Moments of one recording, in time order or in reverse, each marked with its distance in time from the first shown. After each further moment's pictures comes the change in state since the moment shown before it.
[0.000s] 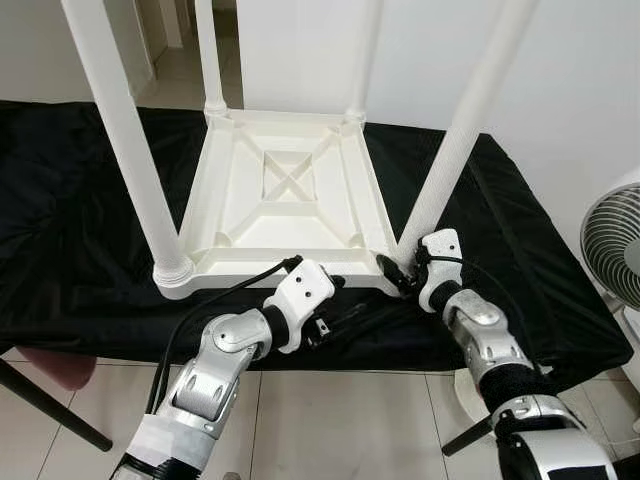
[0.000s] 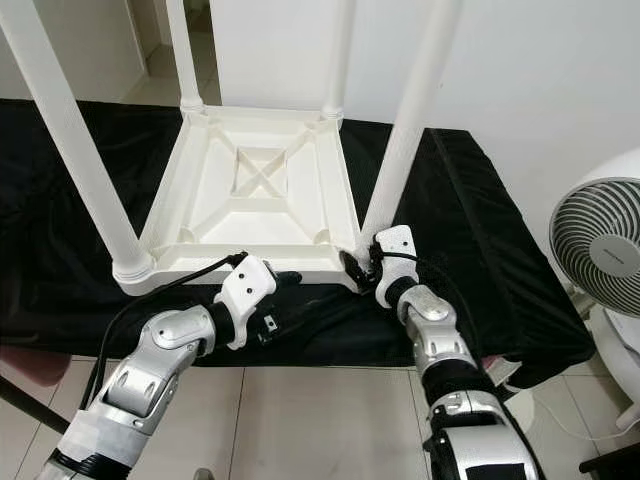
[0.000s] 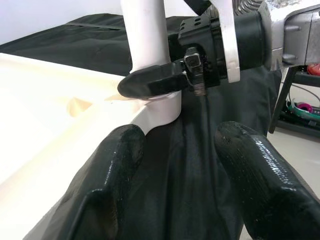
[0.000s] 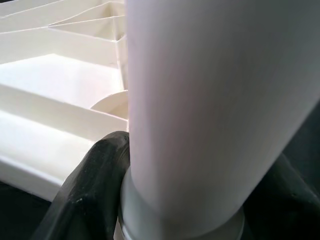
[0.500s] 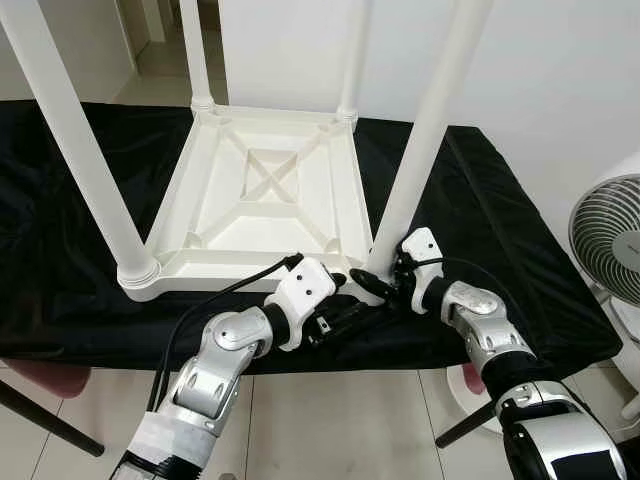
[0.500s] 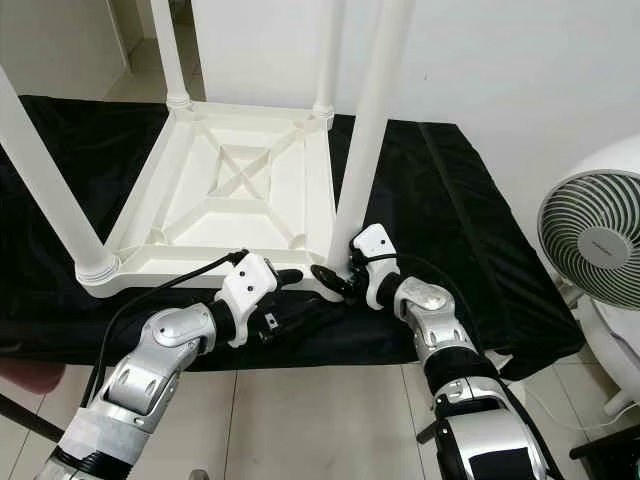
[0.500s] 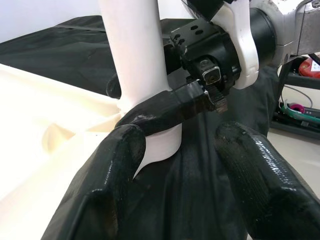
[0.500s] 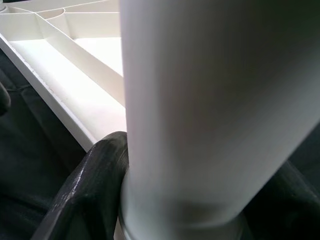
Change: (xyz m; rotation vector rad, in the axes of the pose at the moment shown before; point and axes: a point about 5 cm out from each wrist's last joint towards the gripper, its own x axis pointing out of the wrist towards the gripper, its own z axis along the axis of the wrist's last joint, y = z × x) left arm 0.001 0.002 0.002 0.004 -0.005 0.002; right arm 0.003 0.017 0.010 -0.112 0.002 0.447
